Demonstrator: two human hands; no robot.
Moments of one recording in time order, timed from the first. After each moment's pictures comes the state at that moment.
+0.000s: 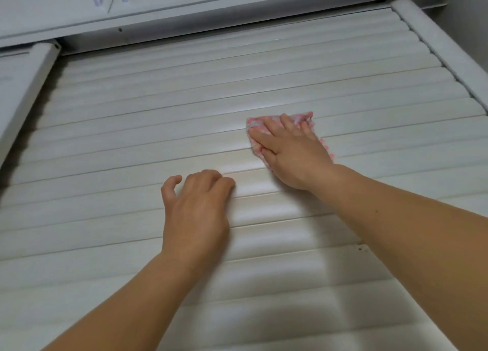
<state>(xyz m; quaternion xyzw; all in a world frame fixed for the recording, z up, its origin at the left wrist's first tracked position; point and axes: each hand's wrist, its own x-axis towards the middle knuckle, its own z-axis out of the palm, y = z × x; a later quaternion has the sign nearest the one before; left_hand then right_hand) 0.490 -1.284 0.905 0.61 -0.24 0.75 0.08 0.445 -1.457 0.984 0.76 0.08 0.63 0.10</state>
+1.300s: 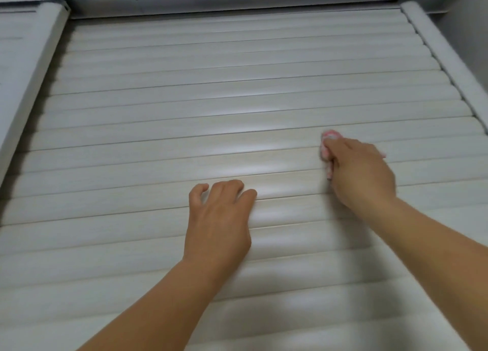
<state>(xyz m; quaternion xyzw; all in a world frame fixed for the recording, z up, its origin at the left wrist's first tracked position) 0.493 -1.257 0.857 0.63 -0.28 0.72 0.07 0.421 -1.471 0.903 0.72 -0.06 0.69 -0.03</state>
